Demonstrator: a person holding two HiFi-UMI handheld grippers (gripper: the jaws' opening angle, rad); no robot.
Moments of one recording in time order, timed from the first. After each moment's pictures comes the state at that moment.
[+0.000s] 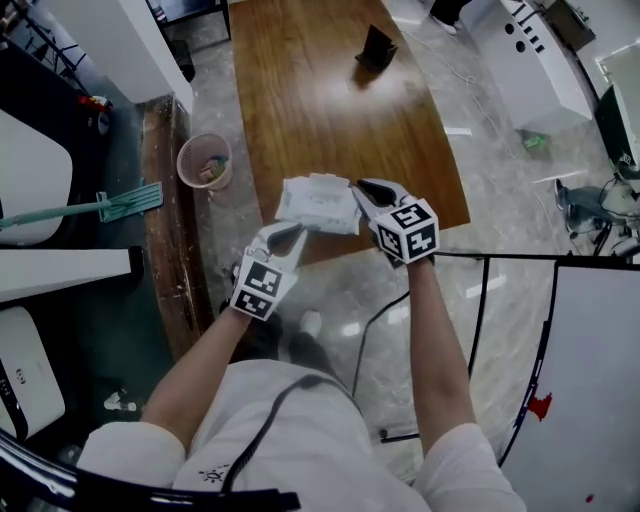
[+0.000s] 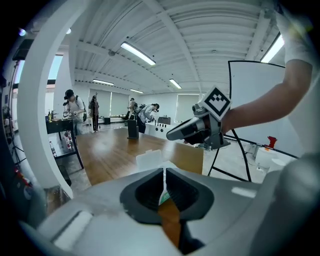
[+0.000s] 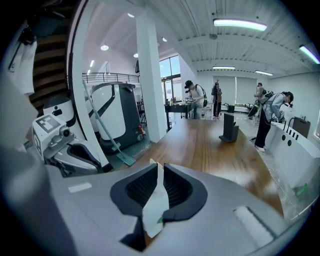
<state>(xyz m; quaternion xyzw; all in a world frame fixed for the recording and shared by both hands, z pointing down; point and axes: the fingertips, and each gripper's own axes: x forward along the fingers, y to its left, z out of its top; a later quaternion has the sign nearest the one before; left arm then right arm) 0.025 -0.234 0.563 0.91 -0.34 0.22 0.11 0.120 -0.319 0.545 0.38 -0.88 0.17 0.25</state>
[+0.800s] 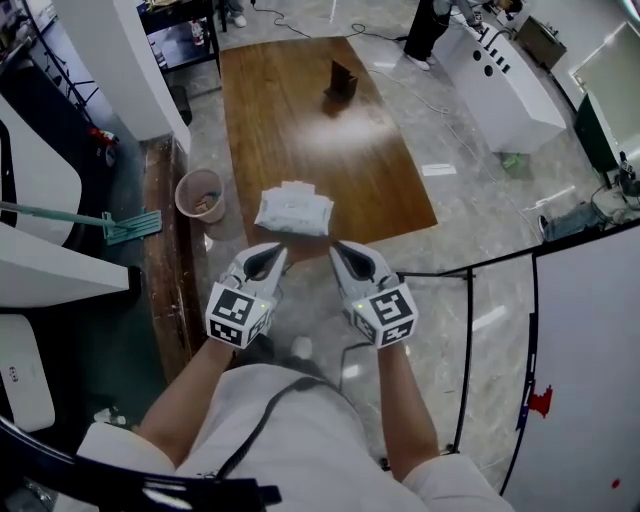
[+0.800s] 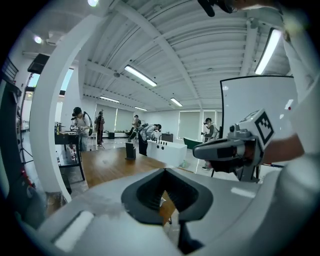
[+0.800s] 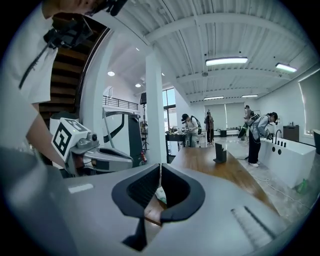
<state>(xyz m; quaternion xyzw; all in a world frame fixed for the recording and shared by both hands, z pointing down) 0.050 -0.142 0.450 0.91 -0.38 0.12 0.08 0.133 -0.137 0.428 0.43 -0.89 0.09 0.09</state>
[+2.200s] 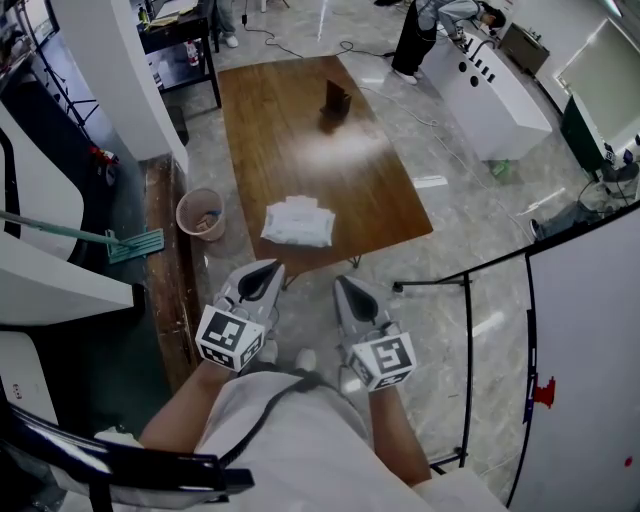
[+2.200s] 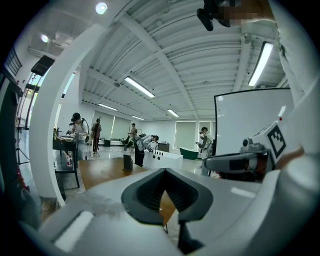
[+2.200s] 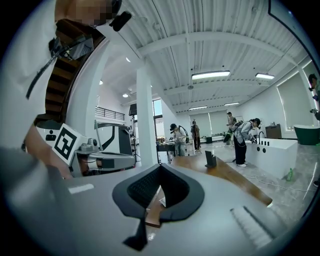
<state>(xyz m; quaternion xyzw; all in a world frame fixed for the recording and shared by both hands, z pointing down) 0.022 -0.109 0.392 0.93 -0.36 0.06 0.06 0.115 -0.073 0.382 0.51 -0.86 0.08 0.02</state>
